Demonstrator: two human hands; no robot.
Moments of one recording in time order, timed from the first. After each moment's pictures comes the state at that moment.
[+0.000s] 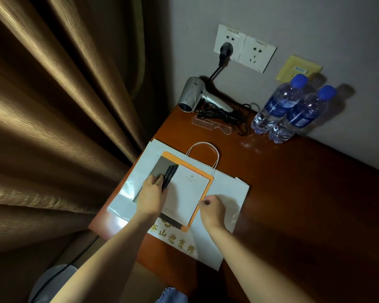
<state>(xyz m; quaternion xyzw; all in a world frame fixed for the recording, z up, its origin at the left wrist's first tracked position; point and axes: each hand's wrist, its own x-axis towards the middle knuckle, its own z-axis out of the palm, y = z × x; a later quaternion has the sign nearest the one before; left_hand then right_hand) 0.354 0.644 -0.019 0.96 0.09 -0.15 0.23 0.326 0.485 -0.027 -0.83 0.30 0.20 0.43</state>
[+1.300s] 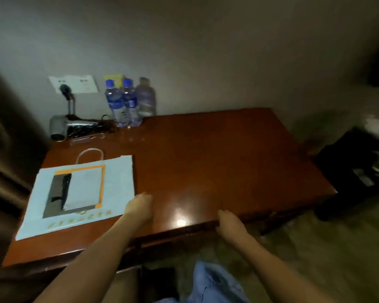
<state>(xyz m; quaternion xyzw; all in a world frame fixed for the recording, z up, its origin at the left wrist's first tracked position) 0.135 0.494 0.068 0.92 -0.32 -0.22 0.01 -0.061 0.328 0.054 -0.89 0.36 0.20 0.20</state>
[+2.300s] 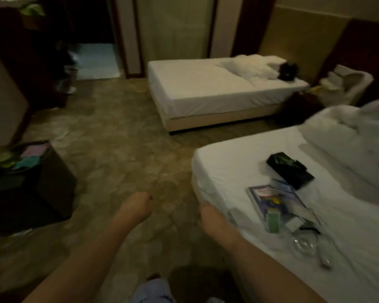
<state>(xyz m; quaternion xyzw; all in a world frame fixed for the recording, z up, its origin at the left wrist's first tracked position) -0.663 0.138 0.100 0.35 -0.92 -0.17 -0.13 -0.781 0.327 0.077 -0.38 0.89 -0.07 0.24</state>
